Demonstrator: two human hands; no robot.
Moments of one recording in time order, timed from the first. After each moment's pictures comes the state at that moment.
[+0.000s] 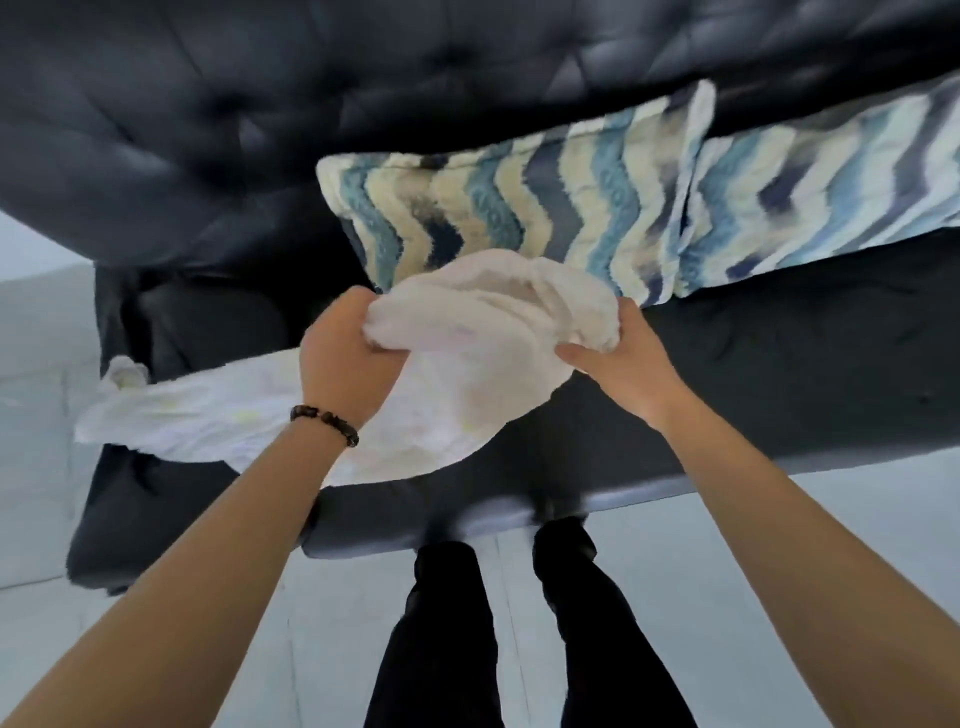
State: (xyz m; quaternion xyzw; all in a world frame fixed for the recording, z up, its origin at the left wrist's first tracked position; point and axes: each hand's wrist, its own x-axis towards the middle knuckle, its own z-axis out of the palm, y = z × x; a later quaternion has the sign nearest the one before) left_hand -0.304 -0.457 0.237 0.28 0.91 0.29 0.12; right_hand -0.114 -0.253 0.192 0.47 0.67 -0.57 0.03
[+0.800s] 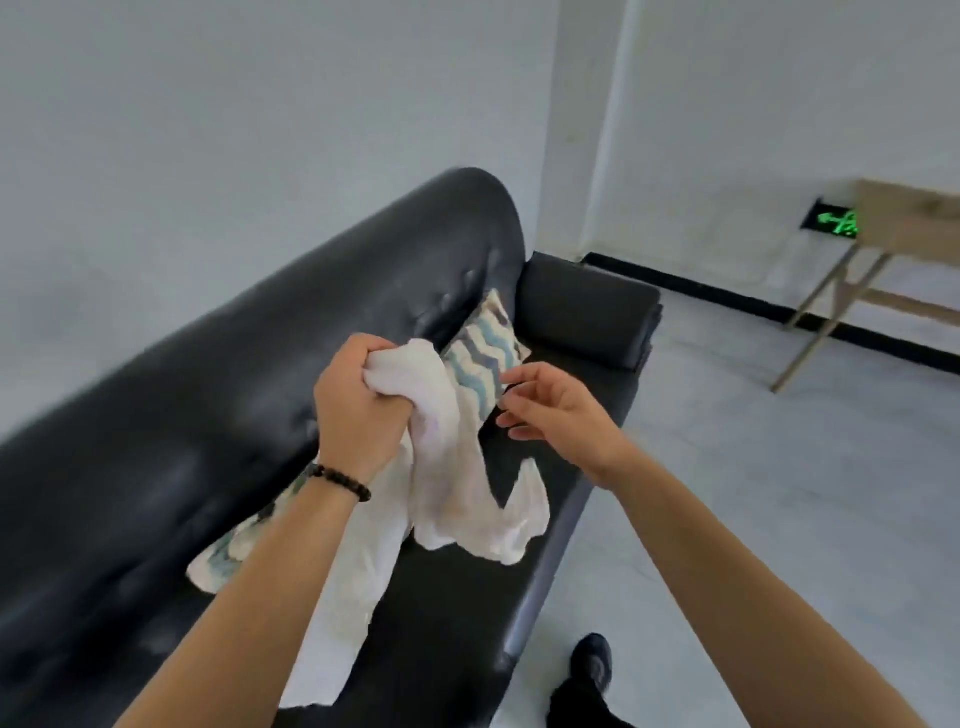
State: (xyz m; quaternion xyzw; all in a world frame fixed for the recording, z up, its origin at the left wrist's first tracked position) left_hand -0.169 -0.400 0.591 0.58 0.60 0.53 0.18; right_hand 0.046 -0.386 0.562 0.47 0.57 -0.56 -0.37
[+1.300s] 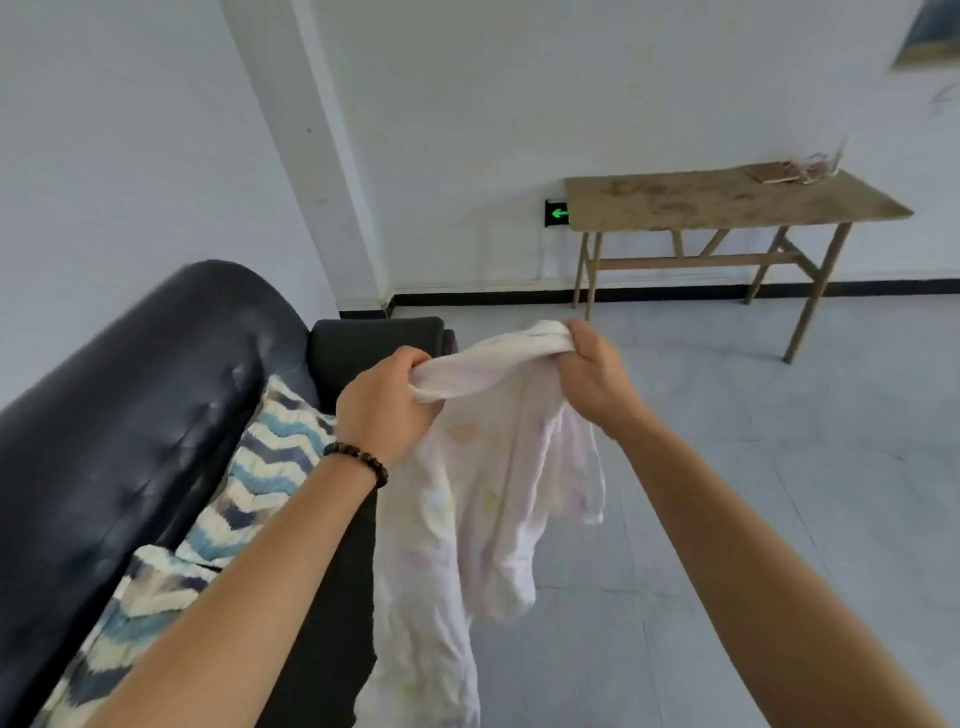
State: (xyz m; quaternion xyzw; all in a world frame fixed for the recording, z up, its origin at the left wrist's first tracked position) left_hand 0.198 -0.351 0.599 0.85 0.44 0.28 0.09; right_hand 0.409 -0.435 0.593 0.73 0.44 -0.20 -0.49
